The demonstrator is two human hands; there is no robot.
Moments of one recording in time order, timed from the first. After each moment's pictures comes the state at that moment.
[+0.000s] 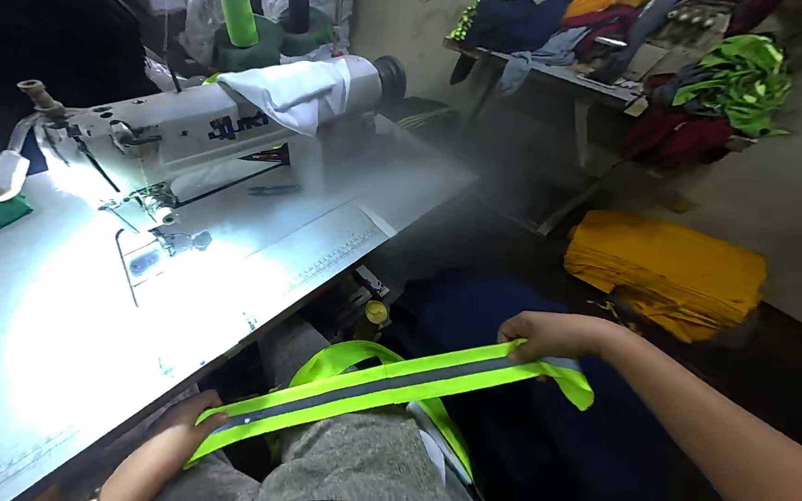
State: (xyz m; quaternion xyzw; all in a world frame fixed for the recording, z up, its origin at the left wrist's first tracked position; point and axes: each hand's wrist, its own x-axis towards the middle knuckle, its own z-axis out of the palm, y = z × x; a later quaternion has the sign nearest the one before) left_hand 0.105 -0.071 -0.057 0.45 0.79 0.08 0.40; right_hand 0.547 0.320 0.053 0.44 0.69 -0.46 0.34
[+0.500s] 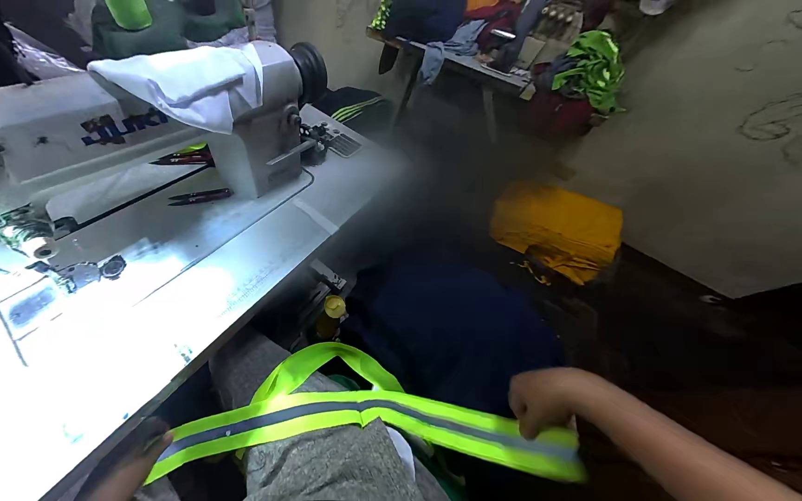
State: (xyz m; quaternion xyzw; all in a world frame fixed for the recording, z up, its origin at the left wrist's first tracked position) left_hand 0.078 -0.058 -0.123 0.42 0.81 0.07 0.40; right_hand 0.638 0.239 0.016 0.43 0.65 -0.31 0.54
